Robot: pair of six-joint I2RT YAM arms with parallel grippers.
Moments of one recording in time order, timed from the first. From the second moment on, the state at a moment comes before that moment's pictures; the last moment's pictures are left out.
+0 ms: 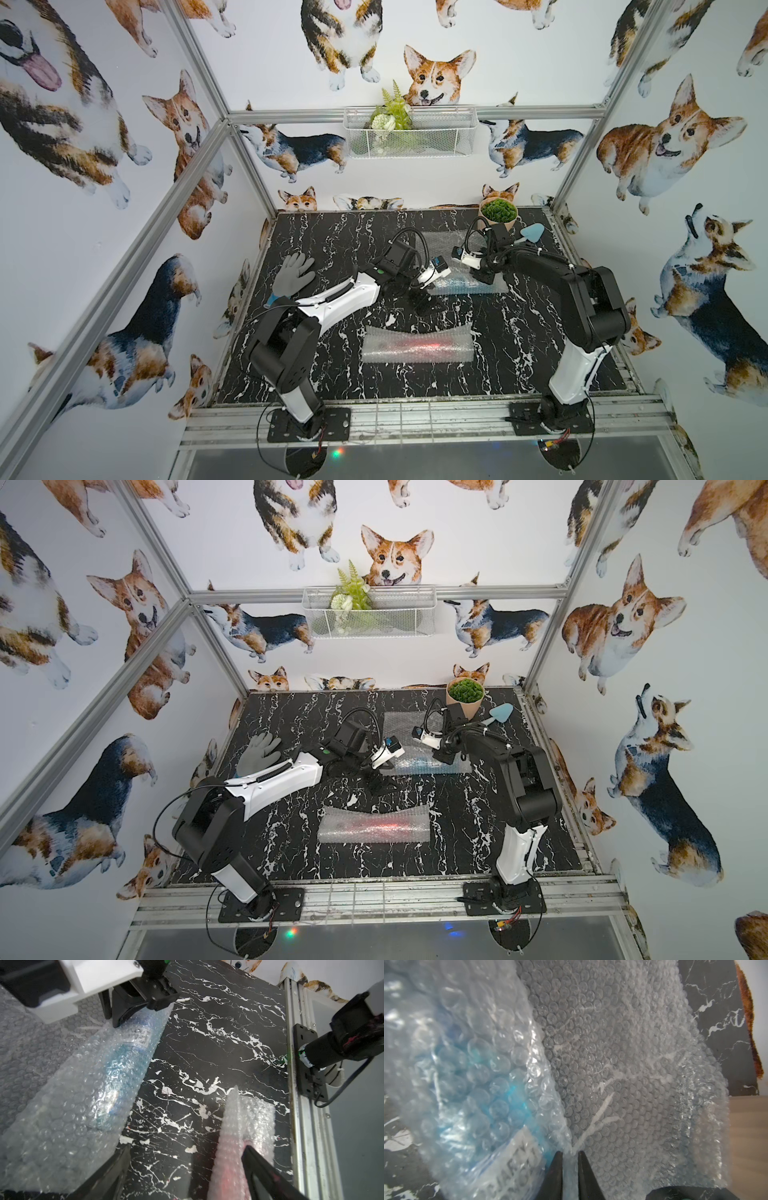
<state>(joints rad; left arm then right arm) -0.68 1.72 1.17 -0.33 0.60 0.33 0.30 1.84 1.24 -0.48 -0.16 -0.93</state>
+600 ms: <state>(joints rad) -0.64 2.07 1.48 -0.31 0.71 0.53 0.27 1.83 1.22 -0.51 -0.24 -0.89</state>
